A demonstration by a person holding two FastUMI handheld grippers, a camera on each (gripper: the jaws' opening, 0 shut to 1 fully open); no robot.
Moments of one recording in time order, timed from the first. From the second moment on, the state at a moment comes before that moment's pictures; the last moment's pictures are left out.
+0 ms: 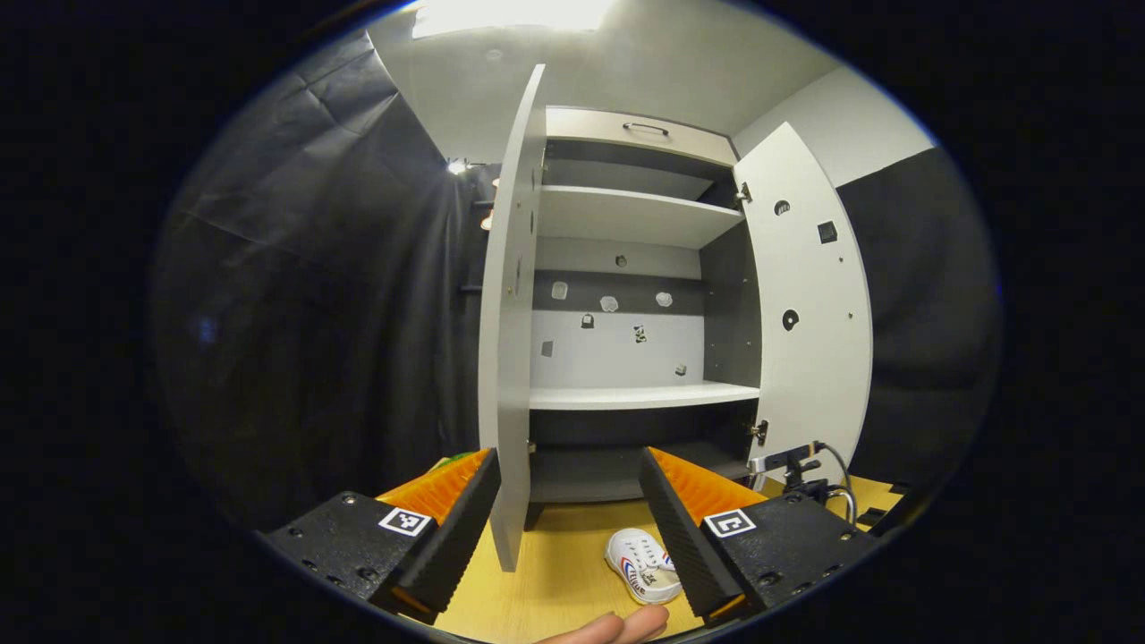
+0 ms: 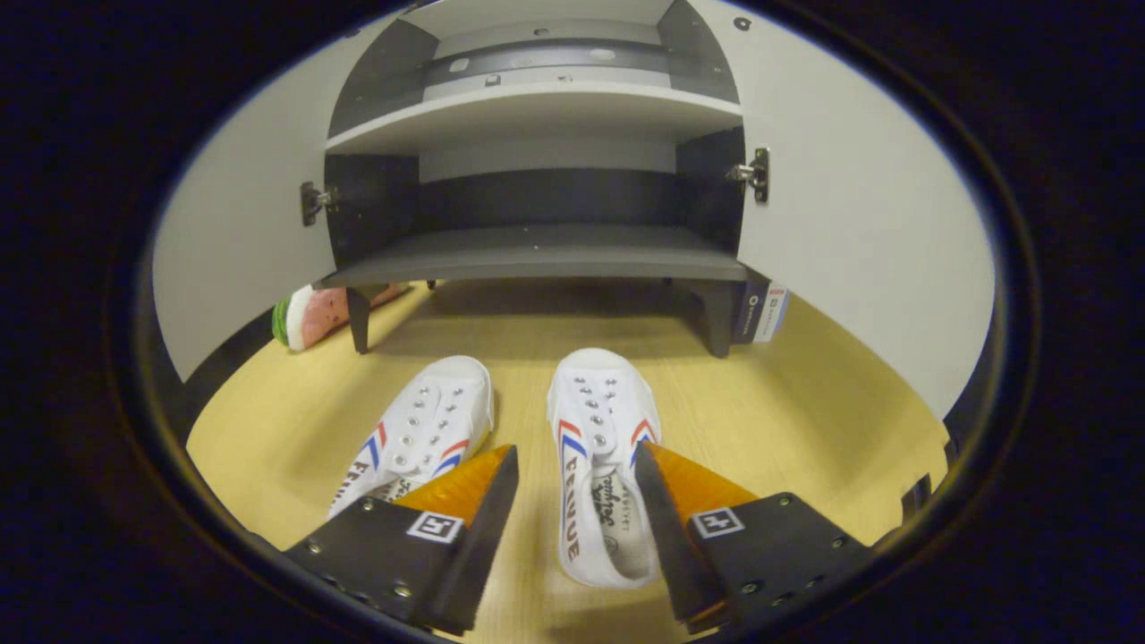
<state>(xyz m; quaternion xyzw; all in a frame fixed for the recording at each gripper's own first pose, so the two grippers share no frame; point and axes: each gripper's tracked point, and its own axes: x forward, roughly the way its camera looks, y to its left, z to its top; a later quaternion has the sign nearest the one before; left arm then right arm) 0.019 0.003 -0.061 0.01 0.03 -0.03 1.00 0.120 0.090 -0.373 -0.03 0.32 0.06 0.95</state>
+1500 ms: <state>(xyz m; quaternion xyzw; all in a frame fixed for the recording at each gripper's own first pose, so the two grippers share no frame) 0.027 -0.001 -0.109 0.00 0.08 -0.06 1.00 0.126 0.098 -0.382 0.05 0.32 0.02 0.94</state>
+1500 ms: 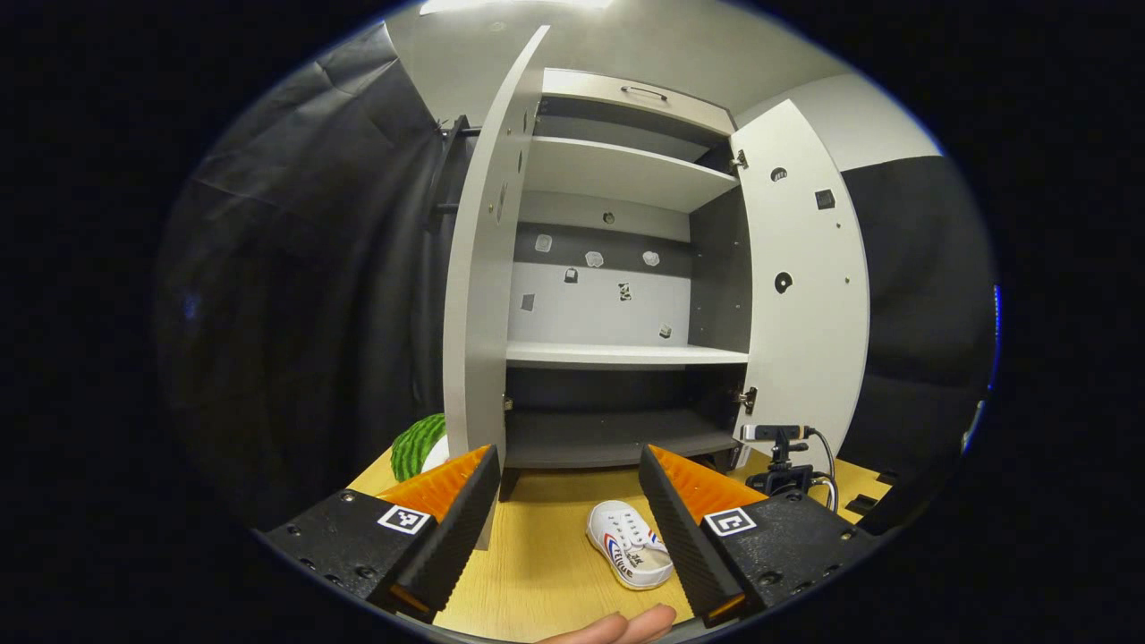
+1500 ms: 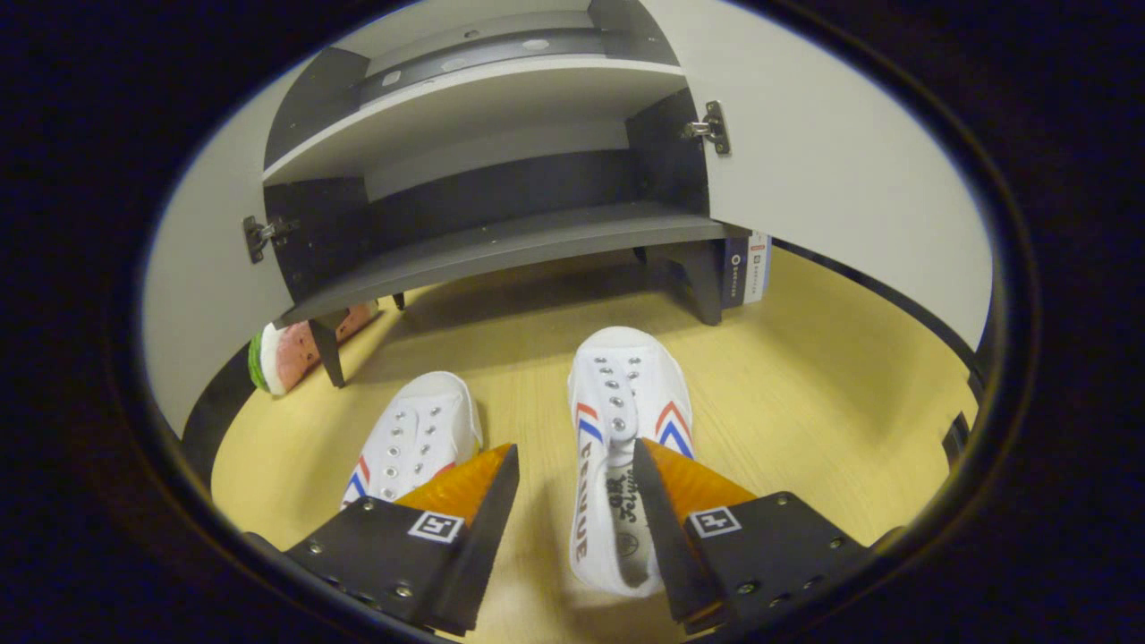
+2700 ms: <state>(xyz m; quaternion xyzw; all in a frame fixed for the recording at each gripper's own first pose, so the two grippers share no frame) 0.054 -0.022 -0.126 0.02 0.10 -0.08 0.99 0.145 0.106 -0.288 0.04 0.16 0.09 0.98</state>
